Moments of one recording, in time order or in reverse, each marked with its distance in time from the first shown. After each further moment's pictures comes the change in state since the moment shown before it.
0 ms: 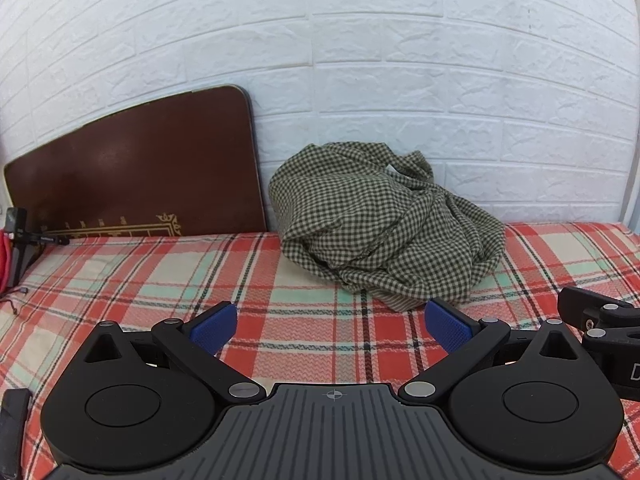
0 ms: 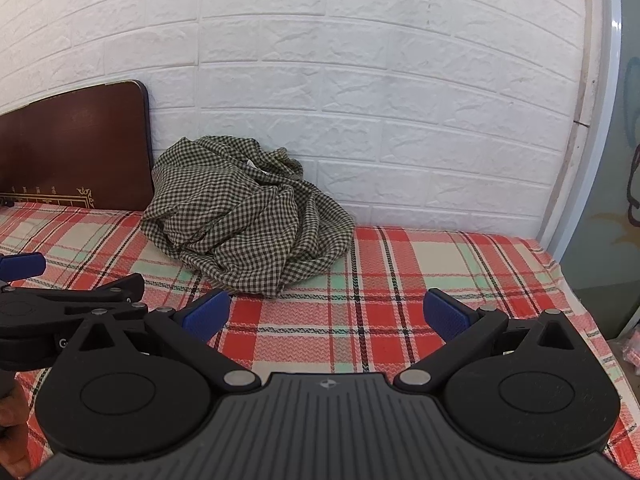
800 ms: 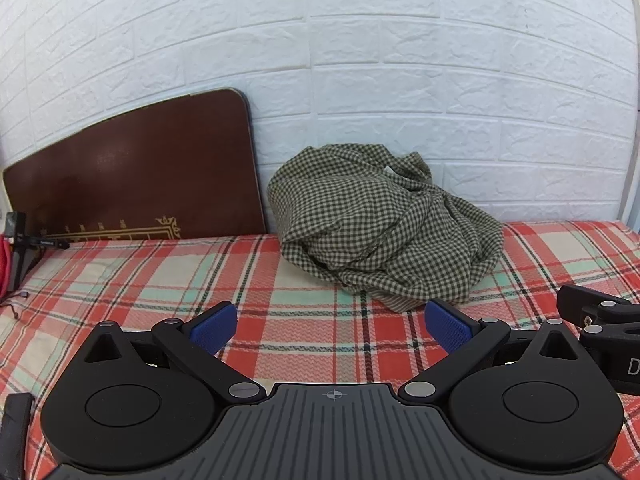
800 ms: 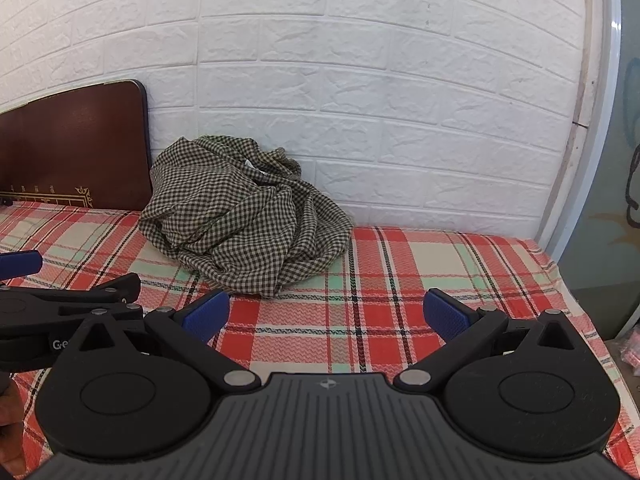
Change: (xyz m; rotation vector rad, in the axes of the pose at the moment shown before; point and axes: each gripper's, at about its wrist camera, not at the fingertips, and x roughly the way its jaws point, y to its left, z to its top) left arm -0.002 -0.001 0.003 0.009 -0.002 -0.005; right arm 0.000 0.002 0.000 -0.003 0.001 -0.009
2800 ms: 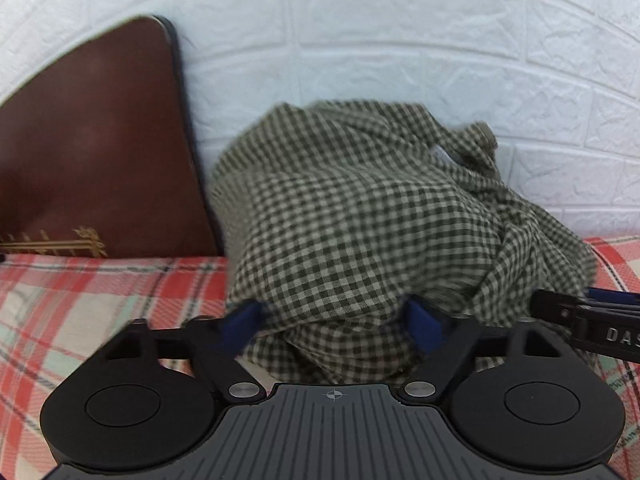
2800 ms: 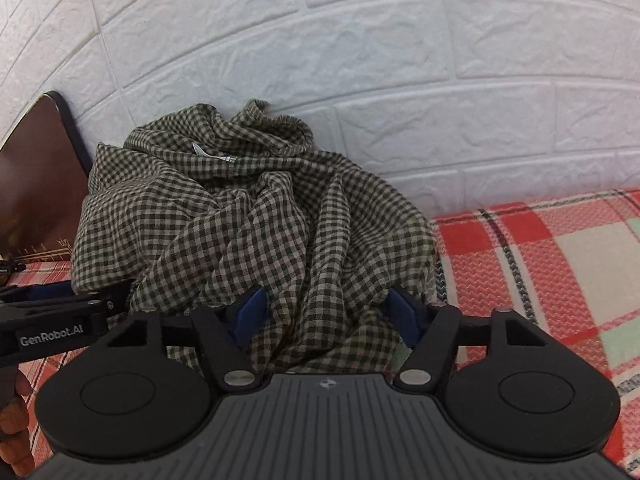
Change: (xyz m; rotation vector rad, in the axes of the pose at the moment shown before) left arm 0.210 0.001 0.046 -0.010 0.128 -0.073; right arm 0.249 -0.022 0.024 0.228 0.127 0.289
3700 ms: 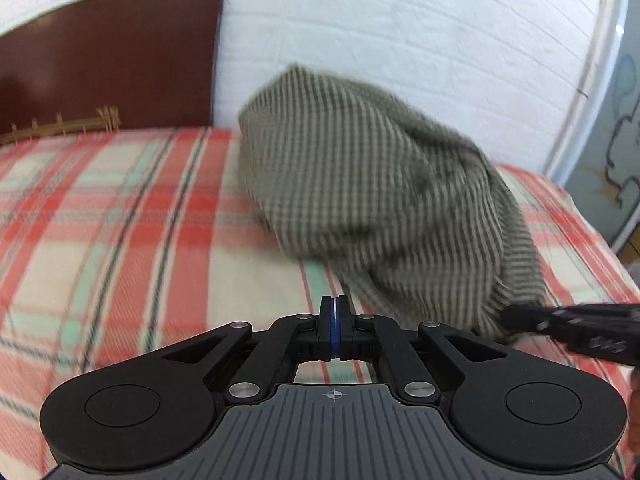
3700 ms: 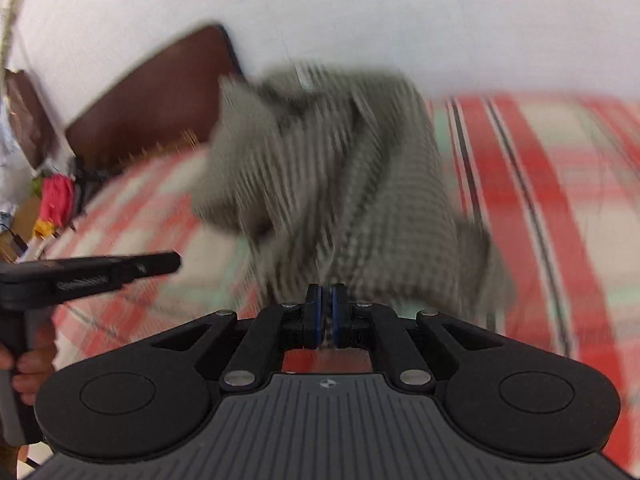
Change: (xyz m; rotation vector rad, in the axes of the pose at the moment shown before) left arm -0.198 0.029 -0.166 -0.040 0.072 -0.270; right arm -0.203 0.034 -0.166 -0.056 0.143 0.093
